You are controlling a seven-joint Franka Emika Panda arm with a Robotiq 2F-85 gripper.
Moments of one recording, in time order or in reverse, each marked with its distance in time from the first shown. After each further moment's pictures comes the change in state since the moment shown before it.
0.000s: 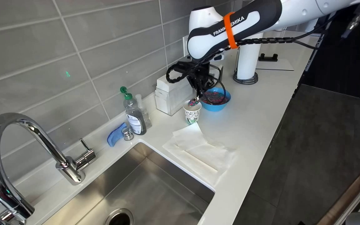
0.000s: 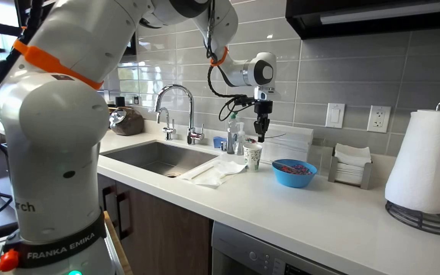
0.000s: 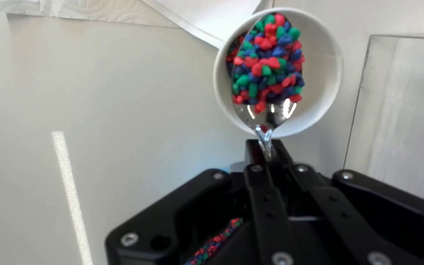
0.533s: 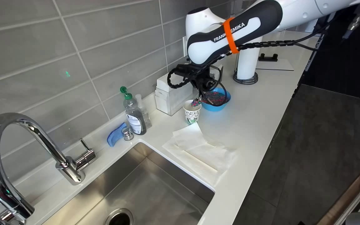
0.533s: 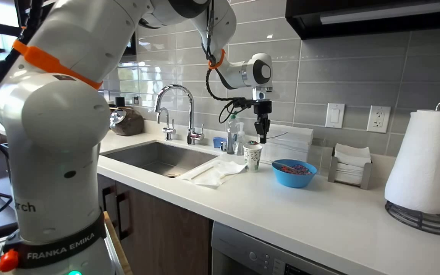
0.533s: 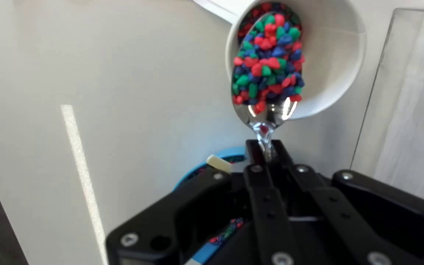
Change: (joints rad) arm 0.017 0.000 -0.005 -0.002 -0.113 -0.015 0.066
